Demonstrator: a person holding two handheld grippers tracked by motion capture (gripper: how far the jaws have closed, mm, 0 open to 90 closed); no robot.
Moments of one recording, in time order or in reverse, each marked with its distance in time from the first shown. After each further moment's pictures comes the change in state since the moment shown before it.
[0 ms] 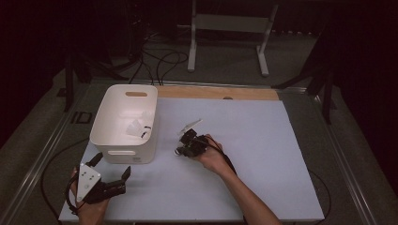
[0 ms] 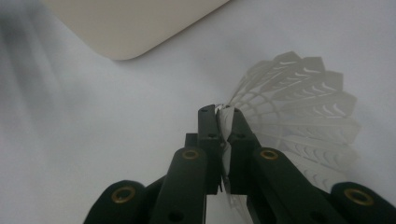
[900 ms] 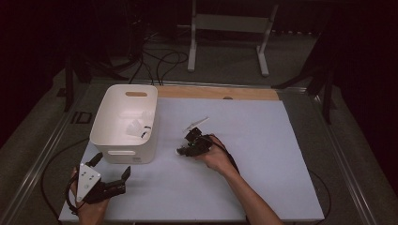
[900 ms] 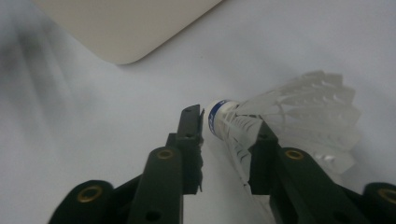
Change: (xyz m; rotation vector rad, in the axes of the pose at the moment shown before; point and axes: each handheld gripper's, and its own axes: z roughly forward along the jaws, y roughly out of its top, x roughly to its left) left arm 0.000 0.000 0.000 -0.001 0.001 -0.002; right arm -0.011 -0.006 -0.004 -0.022 0.054 0.071
